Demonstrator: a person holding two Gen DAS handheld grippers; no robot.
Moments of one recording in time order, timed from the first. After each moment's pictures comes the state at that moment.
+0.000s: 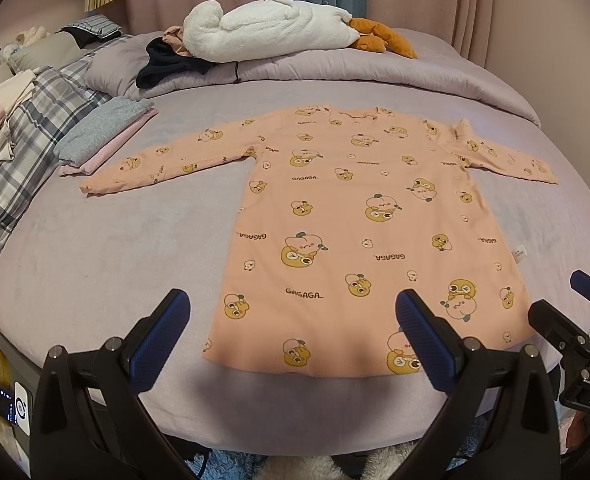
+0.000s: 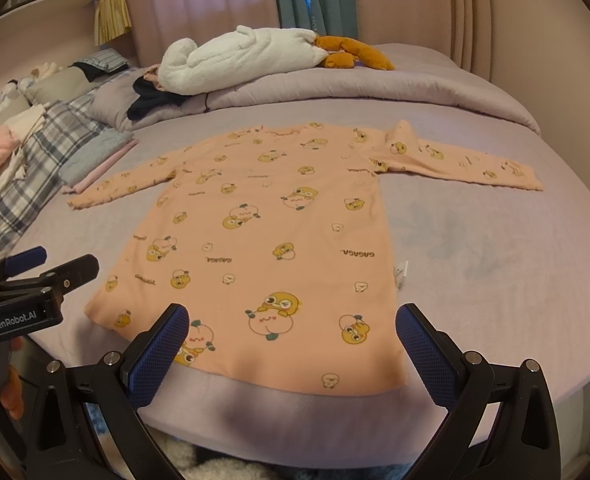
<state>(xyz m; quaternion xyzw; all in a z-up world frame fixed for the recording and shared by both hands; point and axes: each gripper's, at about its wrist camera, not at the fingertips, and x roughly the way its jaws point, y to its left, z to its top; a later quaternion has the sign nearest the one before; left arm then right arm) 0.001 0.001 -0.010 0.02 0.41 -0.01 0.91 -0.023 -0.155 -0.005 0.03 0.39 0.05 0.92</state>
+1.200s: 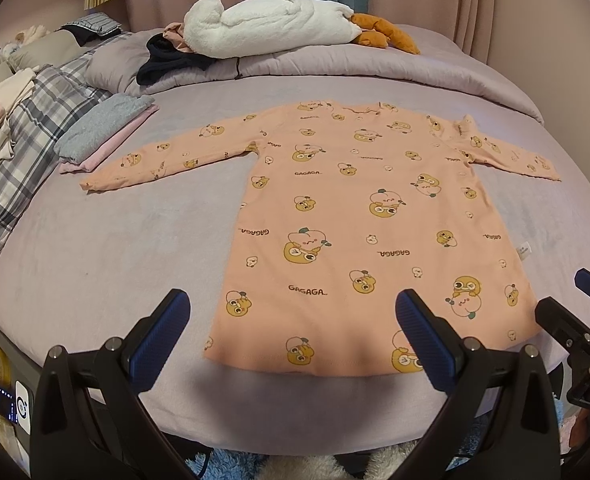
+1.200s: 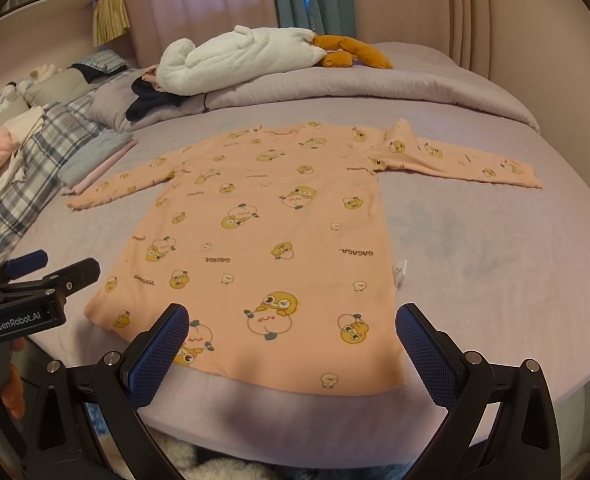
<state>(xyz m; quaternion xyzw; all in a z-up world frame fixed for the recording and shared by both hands) 0.004 0.005 -0.013 0.02 0.42 -0.01 0.91 -0.022 -0.157 -0.004 0.04 0.39 0.05 0.92</state>
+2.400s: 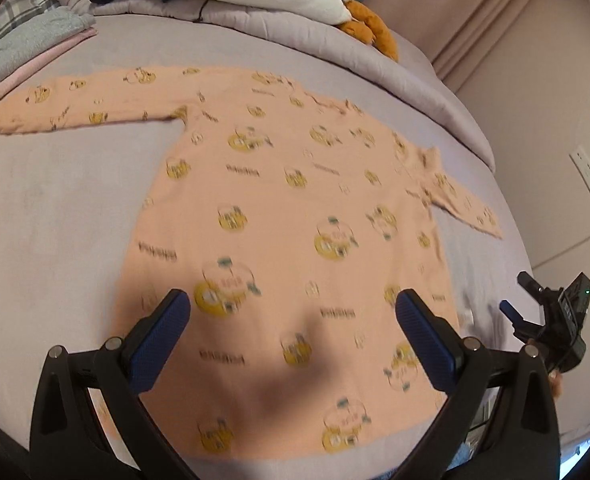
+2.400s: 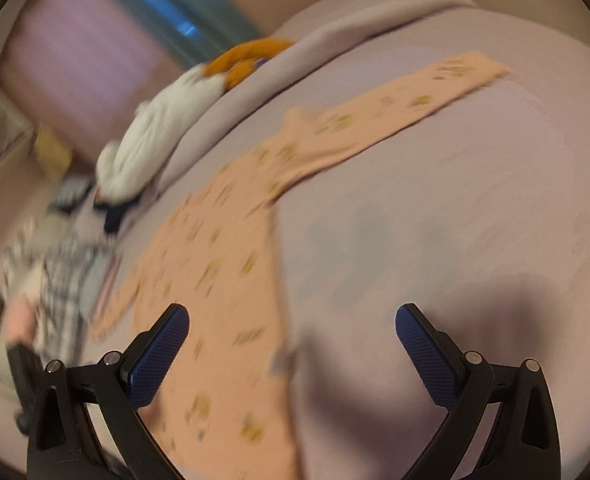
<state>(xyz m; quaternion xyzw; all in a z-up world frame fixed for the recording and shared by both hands) 0.092 0.018 -0.041 -0.17 0.47 -0.12 0.86 0.048 -0.341 -0.050 0.33 0.37 0.02 0.87</state>
